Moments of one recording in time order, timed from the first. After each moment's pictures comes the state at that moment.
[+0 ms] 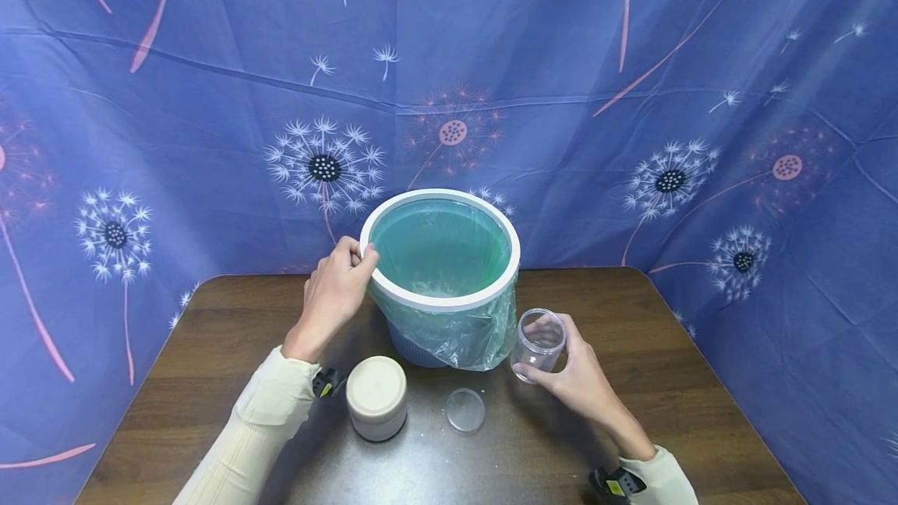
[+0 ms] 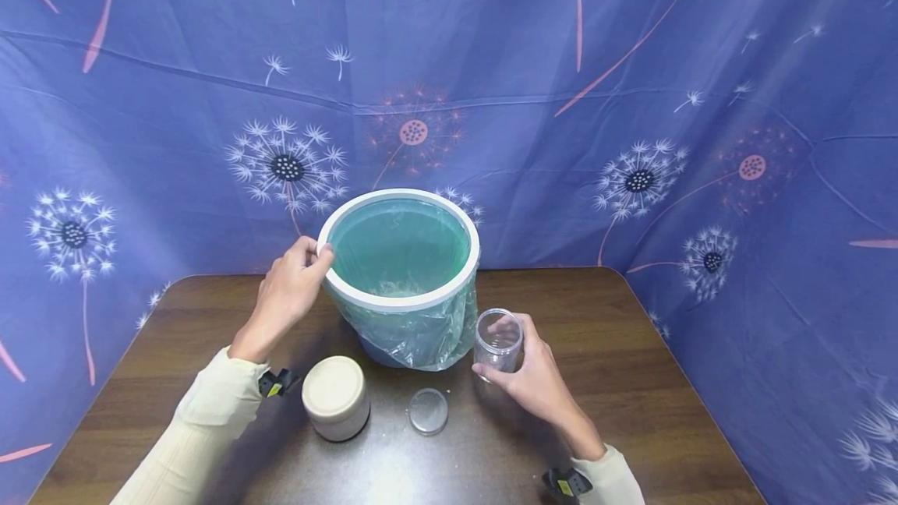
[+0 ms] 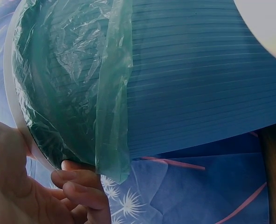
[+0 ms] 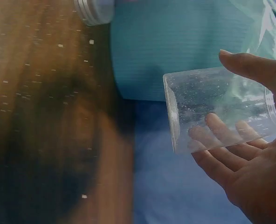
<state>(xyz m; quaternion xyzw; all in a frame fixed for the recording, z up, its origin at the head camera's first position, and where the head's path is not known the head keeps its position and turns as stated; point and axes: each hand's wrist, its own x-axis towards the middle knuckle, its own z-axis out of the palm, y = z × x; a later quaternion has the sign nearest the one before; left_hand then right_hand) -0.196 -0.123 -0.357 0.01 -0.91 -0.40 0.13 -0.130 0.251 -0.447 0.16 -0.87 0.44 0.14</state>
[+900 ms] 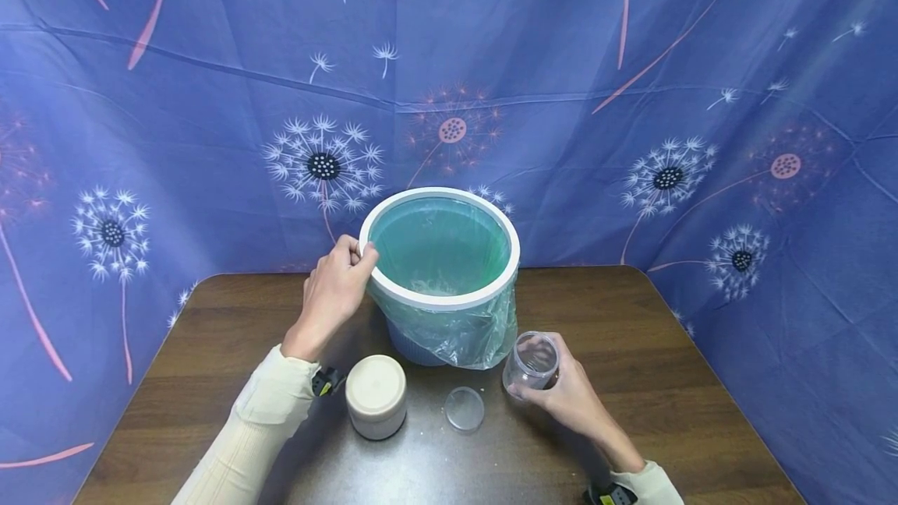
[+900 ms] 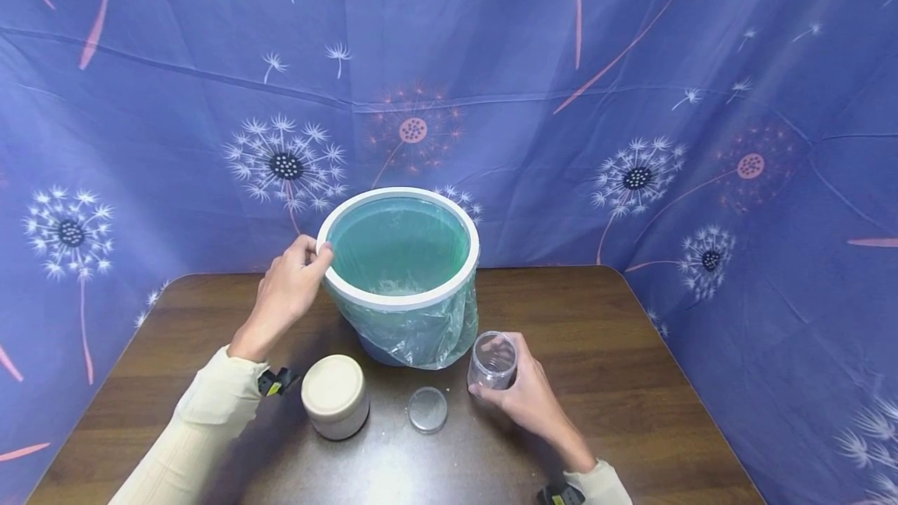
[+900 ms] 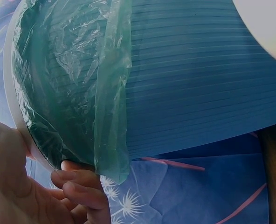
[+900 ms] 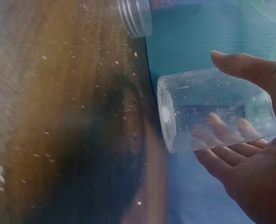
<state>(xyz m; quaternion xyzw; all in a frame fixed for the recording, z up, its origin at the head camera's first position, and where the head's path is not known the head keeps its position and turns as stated) -0.196 -0.123 -0.357 0.01 -0.91 -0.40 0.12 -0.117 0.248 -0.479 0.16 -0.87 0.46 0.11</state>
